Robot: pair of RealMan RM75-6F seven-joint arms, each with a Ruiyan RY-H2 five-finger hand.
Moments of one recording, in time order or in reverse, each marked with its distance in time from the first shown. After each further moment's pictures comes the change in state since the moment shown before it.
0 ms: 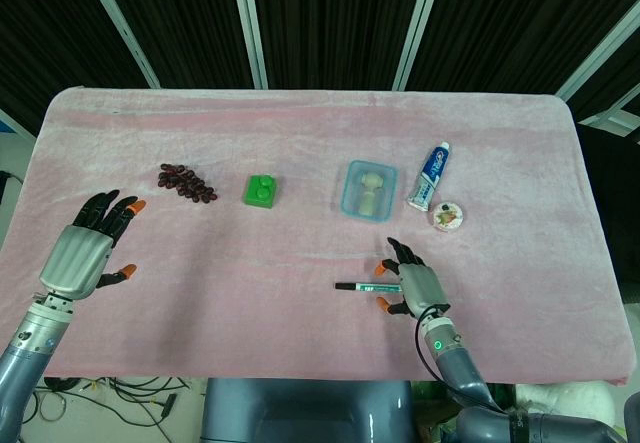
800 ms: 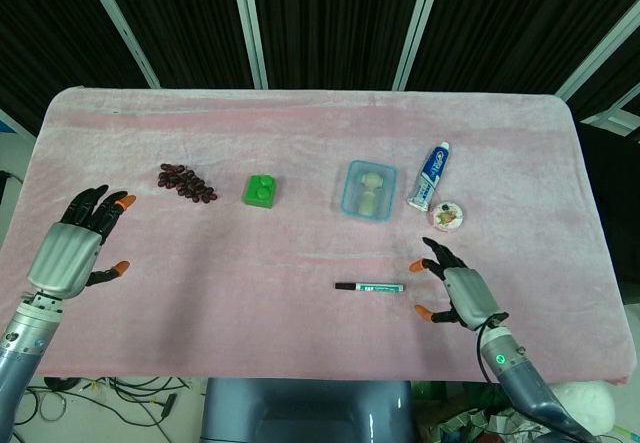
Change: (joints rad) left arm 0.005 0.039 -0.001 -0.022 -0.004 0.028 -0.033; right arm -0.122 0.333 -0.053 -0.118 -0.359 -0.074 0.350
